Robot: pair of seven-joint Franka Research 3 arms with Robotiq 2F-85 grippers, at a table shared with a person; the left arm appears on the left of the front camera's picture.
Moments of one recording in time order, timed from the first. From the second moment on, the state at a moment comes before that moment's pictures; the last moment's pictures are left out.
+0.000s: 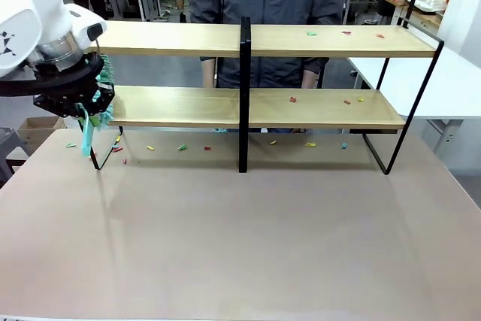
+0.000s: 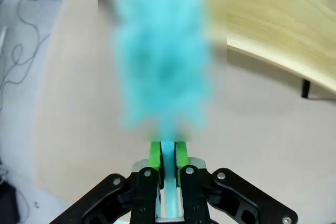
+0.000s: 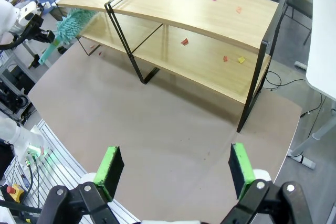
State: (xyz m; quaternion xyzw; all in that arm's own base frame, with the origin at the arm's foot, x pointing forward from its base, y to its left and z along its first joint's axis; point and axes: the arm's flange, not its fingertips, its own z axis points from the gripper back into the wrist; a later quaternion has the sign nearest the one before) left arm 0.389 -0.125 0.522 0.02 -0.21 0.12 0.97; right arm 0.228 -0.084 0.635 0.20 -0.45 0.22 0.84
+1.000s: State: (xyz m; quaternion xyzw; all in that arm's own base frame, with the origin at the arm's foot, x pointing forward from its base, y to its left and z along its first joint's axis) left arm 0.190 0.027 0.620 -0.16 -0.12 -0.51 0.84; right arm 0.228 -0.084 0.634 0.20 -0.45 0.22 0.84
